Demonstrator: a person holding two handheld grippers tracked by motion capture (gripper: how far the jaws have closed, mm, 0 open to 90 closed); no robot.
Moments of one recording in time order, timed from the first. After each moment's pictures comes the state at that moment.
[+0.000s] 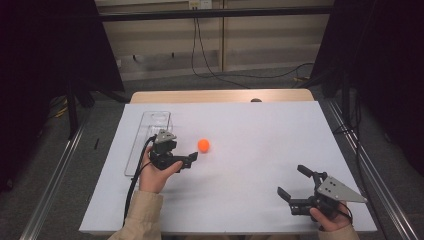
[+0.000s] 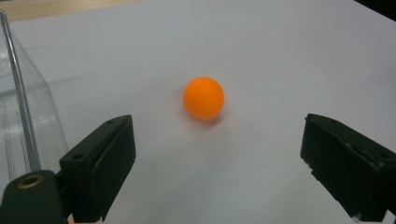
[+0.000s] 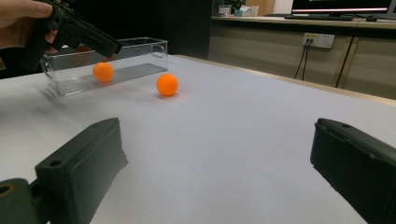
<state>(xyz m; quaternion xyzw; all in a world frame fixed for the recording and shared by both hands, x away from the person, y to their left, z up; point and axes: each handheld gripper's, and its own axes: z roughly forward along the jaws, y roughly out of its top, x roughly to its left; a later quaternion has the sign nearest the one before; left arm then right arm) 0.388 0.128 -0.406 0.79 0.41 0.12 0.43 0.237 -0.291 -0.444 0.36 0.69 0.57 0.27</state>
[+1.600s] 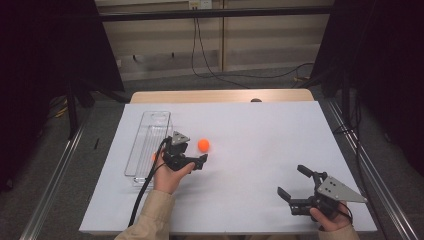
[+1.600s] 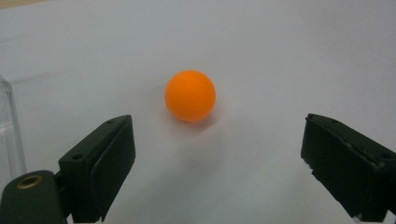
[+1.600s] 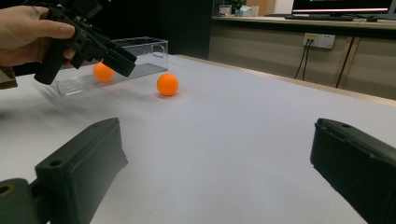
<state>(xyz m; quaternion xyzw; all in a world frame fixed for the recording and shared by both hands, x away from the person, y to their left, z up) 0.393 0.097 -0.427 0.81 0.41 0.13 0.41 0.237 -0.291 -0.444 0.36 0.69 0.57 0.27</state>
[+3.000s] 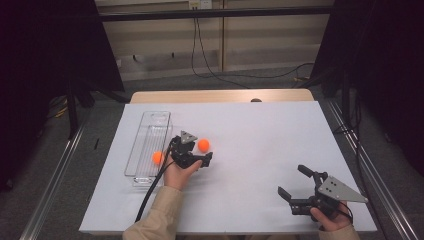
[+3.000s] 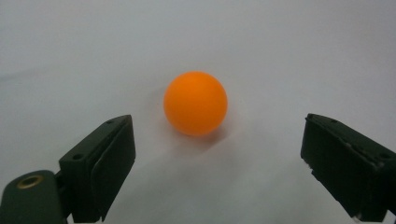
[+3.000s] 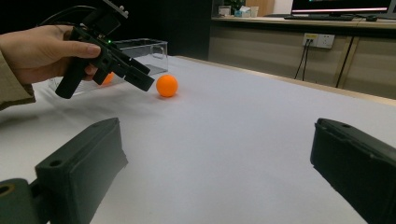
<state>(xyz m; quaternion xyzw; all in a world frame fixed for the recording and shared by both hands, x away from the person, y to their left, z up) 0.408 0.079 -0.449 0.80 0.43 0.14 0.40 0.237 -0.292 -0.444 0.36 0.68 0.57 0.27</state>
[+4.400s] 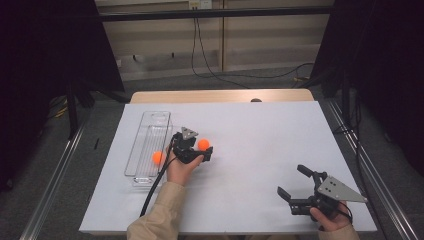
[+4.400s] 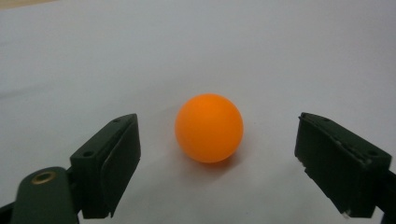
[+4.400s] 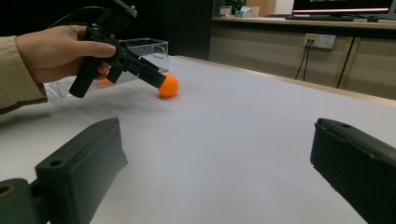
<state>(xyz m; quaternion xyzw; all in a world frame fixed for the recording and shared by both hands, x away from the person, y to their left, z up) 0.422 0.073 -0.452 0.79 0.43 0.16 0.40 0.237 -0.291 -0.444 0.36 0.68 0.57 0.27</state>
